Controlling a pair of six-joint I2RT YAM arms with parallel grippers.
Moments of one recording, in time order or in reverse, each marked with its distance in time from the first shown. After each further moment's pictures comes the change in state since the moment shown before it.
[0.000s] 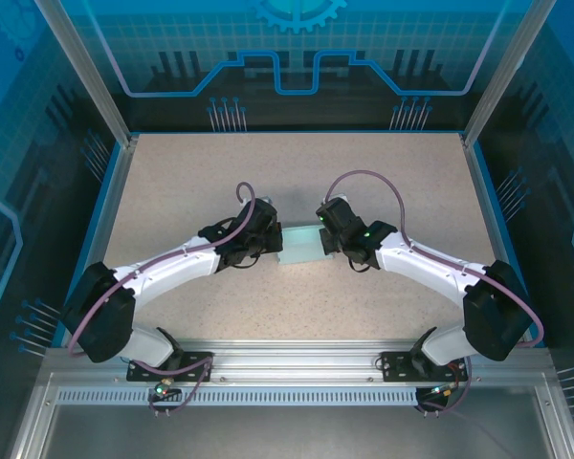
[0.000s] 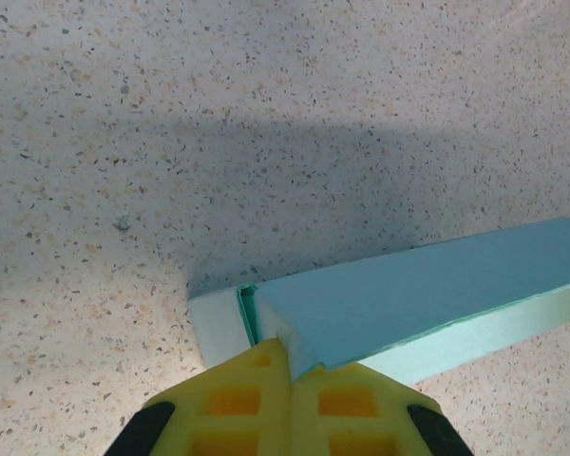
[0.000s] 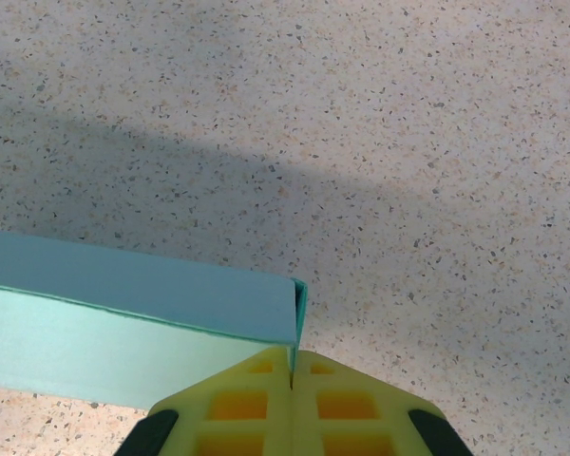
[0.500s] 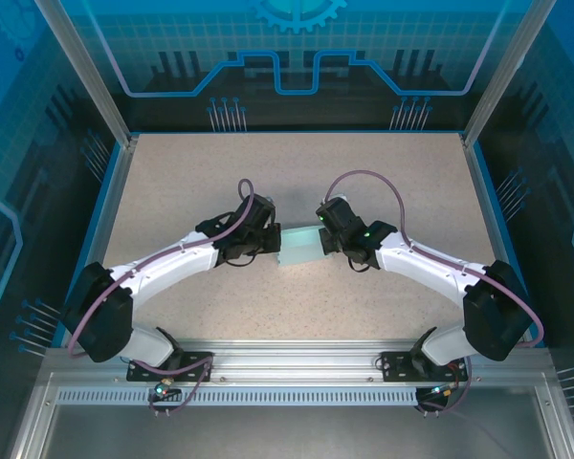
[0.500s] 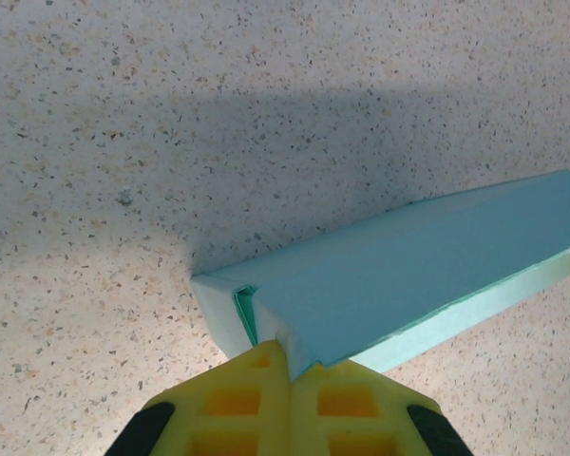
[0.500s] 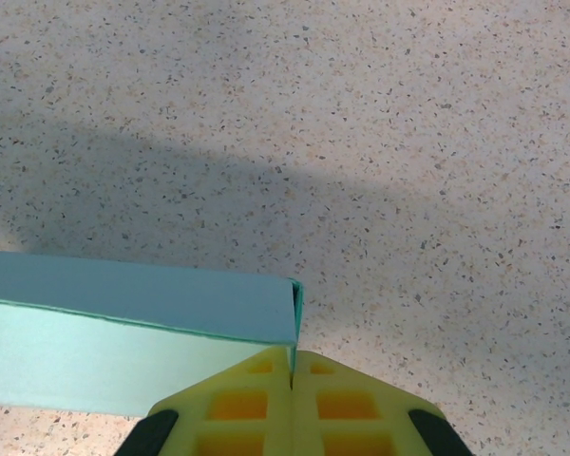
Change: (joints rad) left arm 0.021 0.002 0.060 -0.118 0.074 0.055; right arm 0.000 0.000 0.000 0.006 -0.011 0.001
